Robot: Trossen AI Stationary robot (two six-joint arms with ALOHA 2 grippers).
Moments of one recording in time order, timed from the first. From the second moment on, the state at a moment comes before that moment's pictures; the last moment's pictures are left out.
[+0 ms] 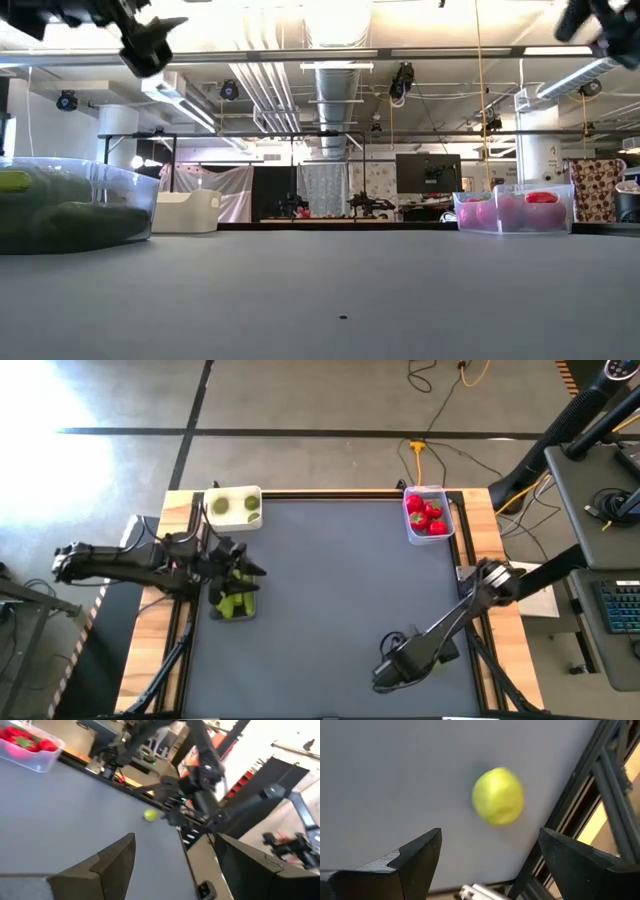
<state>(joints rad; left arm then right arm) 0.01 0.59 0.49 0.00 0.24 -0.56 0.66 1.97 1.51 -1.42 -0.33 1.87</state>
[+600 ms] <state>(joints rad) -0.35 0.72 0.54 -0.05 -0.05 -0.62 0.66 1.74 0.95 -0.82 -0.40 1.97</state>
